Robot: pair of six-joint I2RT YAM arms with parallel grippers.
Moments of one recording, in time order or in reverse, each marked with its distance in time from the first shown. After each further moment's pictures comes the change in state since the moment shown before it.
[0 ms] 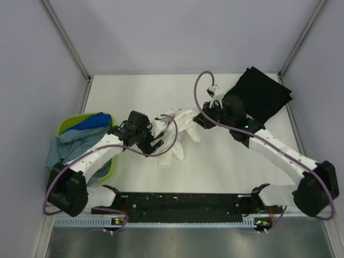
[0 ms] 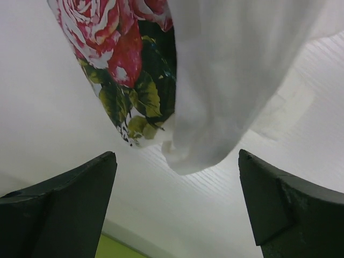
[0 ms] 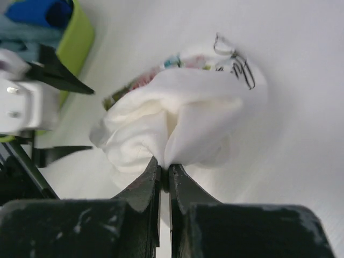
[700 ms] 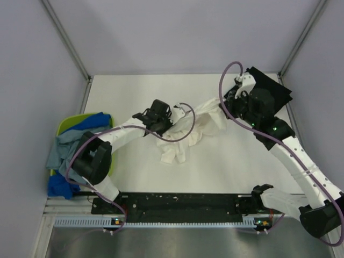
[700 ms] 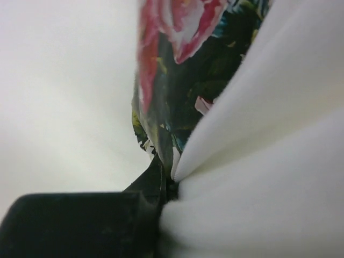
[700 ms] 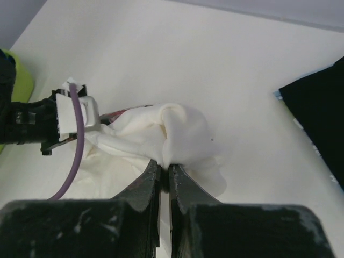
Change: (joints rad) left arm -0.113 0.414 0.217 0.250 -0.089 -0.064; right arm -0.122 -0.289 0.139 -0.262 0.200 -0.174
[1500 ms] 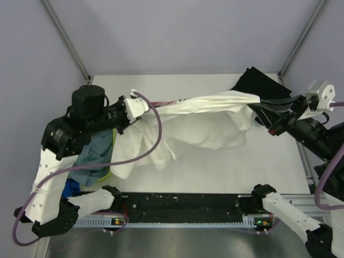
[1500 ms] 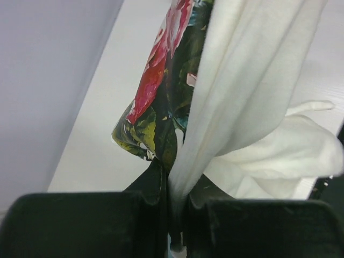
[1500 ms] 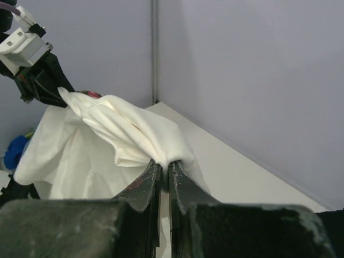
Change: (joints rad) left arm 0.046 -0.541 0.679 -0.775 0.163 0.204; right arm -0.063 -0.286 0.472 -0.199 -0.333 -0.151
